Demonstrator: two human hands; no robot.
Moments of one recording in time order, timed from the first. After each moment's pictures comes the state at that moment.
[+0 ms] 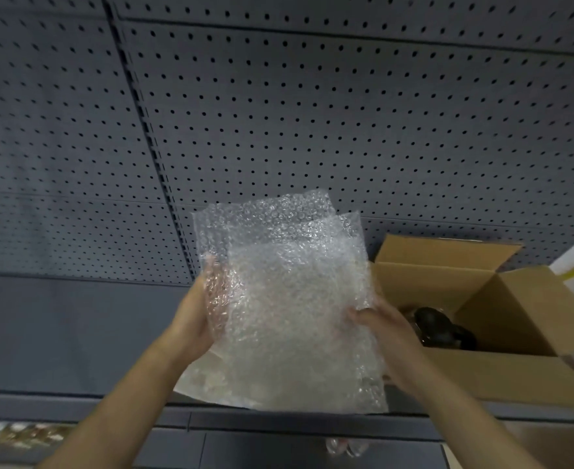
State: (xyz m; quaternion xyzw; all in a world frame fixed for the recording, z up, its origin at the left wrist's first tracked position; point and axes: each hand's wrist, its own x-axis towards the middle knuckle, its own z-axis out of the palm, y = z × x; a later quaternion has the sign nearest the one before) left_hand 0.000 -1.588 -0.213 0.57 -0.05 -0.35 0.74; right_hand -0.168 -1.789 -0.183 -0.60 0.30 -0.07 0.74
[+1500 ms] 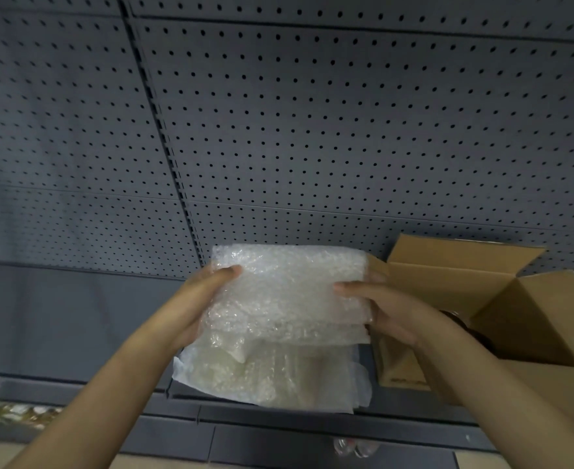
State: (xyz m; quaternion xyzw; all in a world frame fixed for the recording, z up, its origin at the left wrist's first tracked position) left_hand 0.012 -1.573 -0.199 0.64 -0.06 -0.35 0.68; right_hand -0.120 -1.820 -0.179 -0.58 0.21 0.06 0.78
